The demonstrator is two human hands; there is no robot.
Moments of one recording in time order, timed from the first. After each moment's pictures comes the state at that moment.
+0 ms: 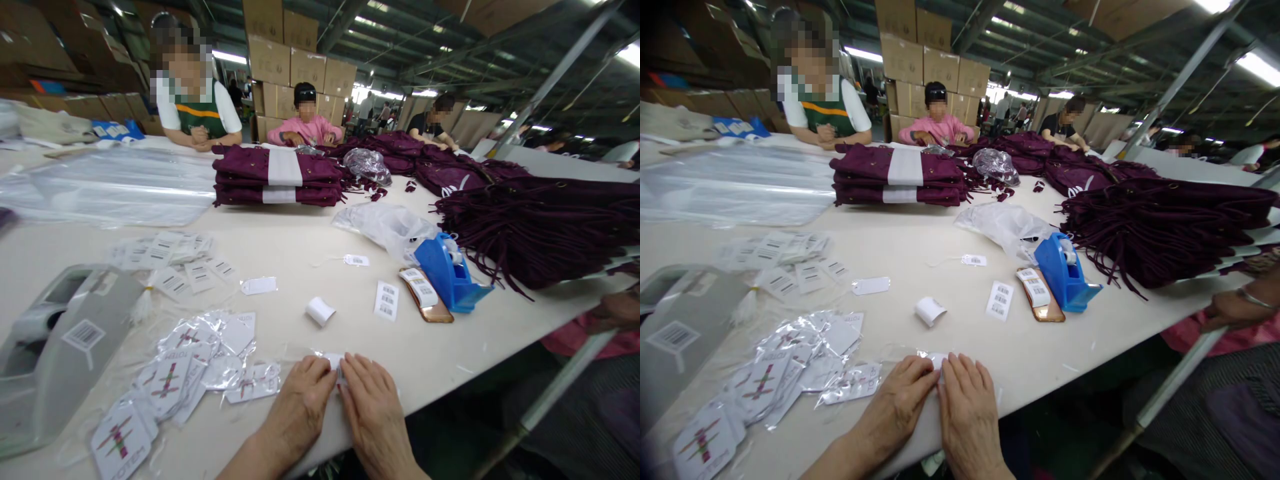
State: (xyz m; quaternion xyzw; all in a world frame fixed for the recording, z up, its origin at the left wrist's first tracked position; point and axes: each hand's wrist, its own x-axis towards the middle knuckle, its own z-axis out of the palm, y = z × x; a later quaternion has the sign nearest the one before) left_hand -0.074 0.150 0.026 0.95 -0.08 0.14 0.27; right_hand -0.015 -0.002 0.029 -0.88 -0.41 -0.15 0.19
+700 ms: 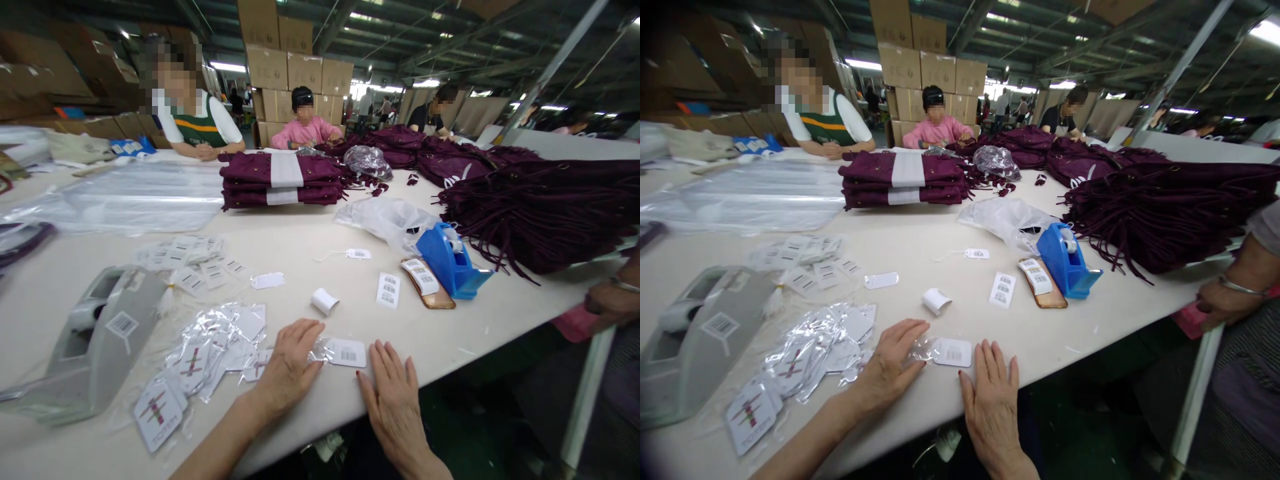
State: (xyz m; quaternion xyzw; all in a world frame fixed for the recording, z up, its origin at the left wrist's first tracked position) left_hand -0.076 0.184 0.045 0.94 -0.01 0.14 0.31; right_hand -0.023 -0.021 0.004 -0.91 -0.33 -0.19 0.13
